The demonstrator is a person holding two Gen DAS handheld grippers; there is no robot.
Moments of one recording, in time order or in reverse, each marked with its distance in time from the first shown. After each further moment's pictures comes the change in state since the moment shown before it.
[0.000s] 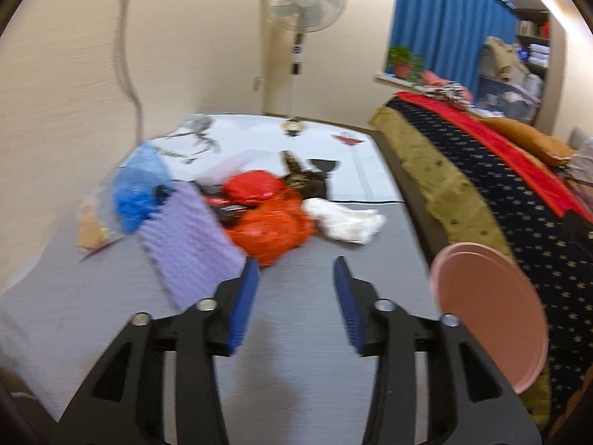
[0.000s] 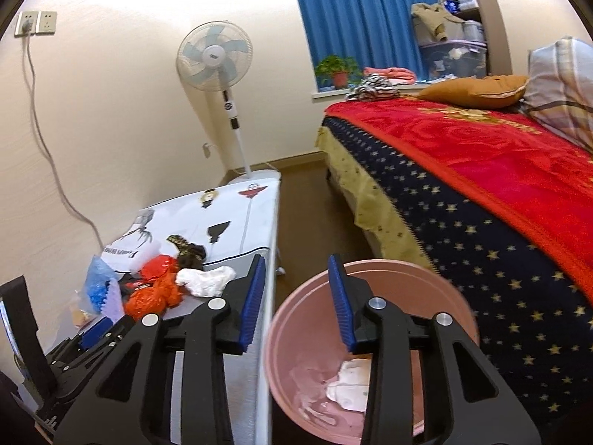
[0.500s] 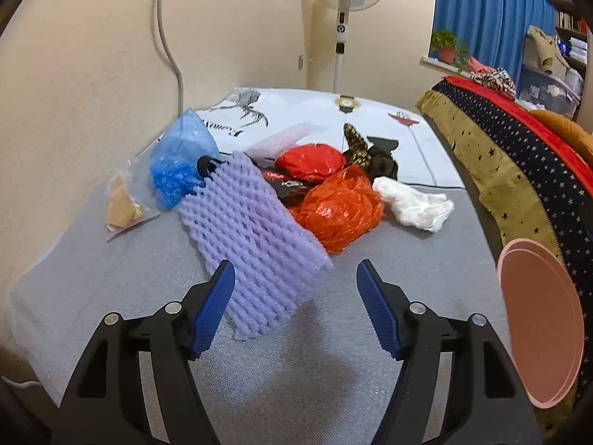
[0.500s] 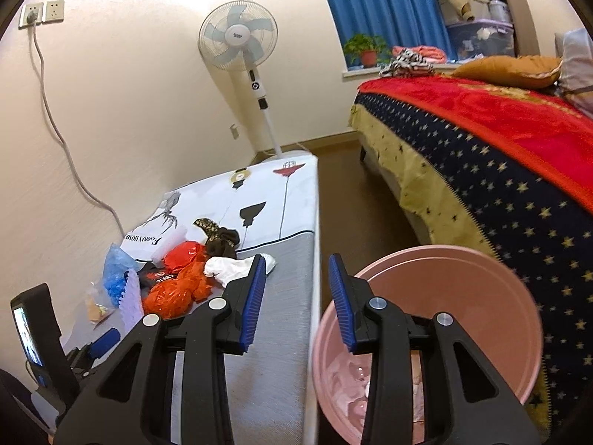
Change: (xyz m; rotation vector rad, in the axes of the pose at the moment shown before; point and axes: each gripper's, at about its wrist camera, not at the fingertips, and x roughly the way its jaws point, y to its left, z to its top) left arm 0.031 0.025 -0.005 -0.034 0.086 0.144; right arm 0.052 0.028 -0.010 0.012 0.080 0.117
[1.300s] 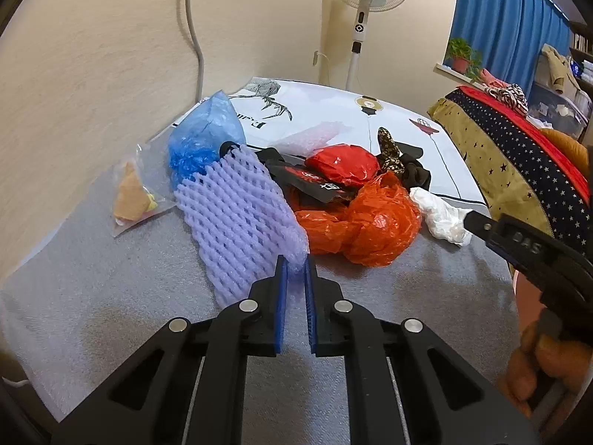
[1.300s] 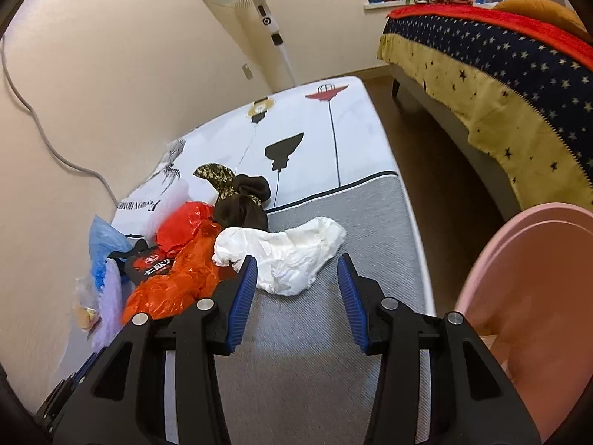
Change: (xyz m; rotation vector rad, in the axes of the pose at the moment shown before) left arm 0.015 0.035 0.007 -0.081 0.018 -0.024; right arm 0.139 0.047 -0.017 0.041 0.237 0.077
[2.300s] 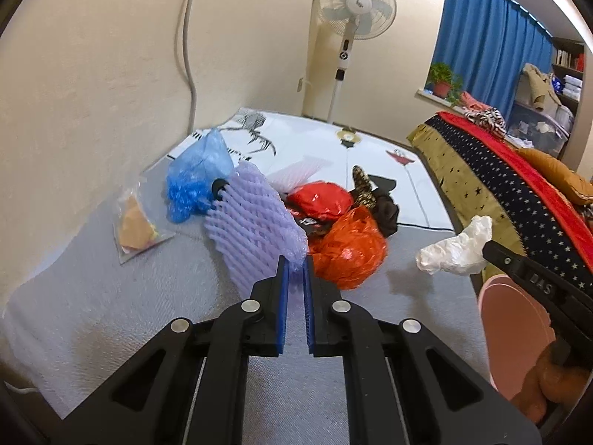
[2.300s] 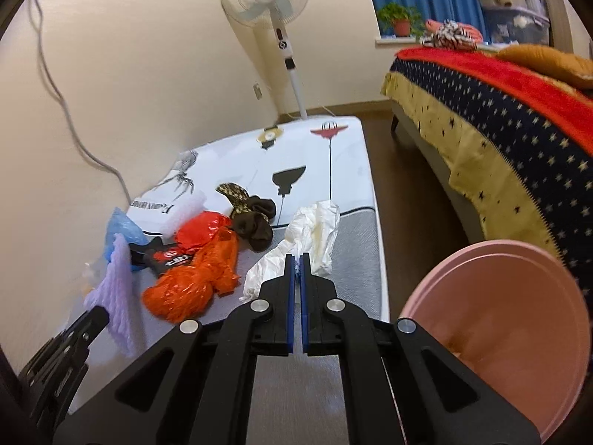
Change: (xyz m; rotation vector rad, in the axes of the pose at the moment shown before) left arm -0.041 0.000 0.010 -0.004 -0.107 -0.082; right arm -0.076 0.007 -0.002 -0.118 -0.103 -0.031
